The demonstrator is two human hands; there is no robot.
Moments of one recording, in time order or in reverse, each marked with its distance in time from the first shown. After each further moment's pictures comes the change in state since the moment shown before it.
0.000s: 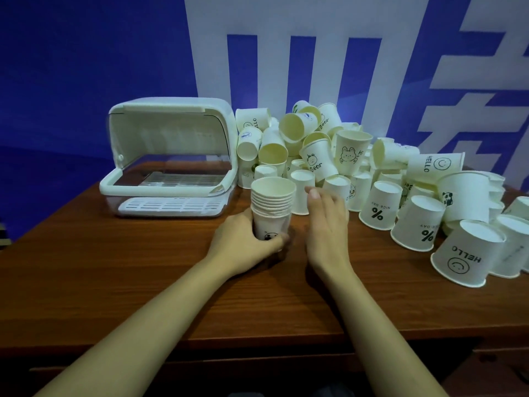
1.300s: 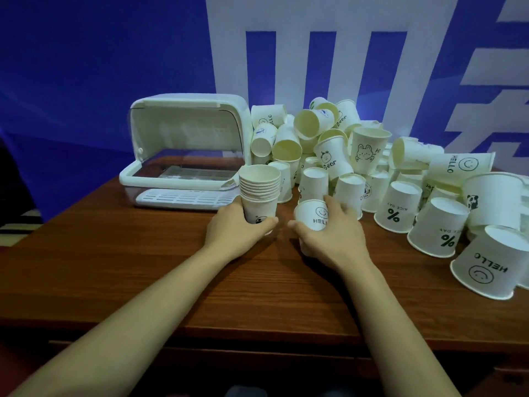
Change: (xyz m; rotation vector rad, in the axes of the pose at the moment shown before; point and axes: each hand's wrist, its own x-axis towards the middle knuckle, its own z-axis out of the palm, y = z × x) left_hand 0.006 -0.002 -0.008 0.058 0.154 -0.221; right_hand 0.016 0.018 -0.012 -0.499 -0.286 0.136
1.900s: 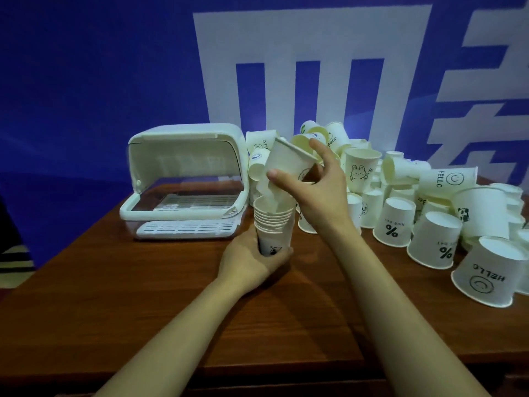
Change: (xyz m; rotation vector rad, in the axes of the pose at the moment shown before) left_hand -0.001 -0.004 0.002 -0.146 -0.137 0.127; right_hand 0.032 -0.092 -0.026 0.815 0.212 -0.234
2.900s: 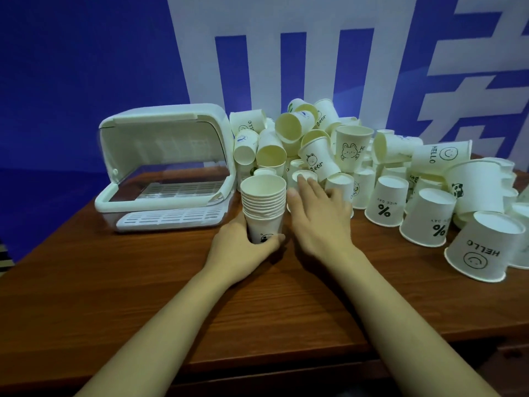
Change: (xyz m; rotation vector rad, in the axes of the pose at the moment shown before) left_hand 0.003 -0.002 0.001 0.038 0.007 0.069; right_hand -0.028 0.066 -0.027 -1.003 -0.127 -0.065
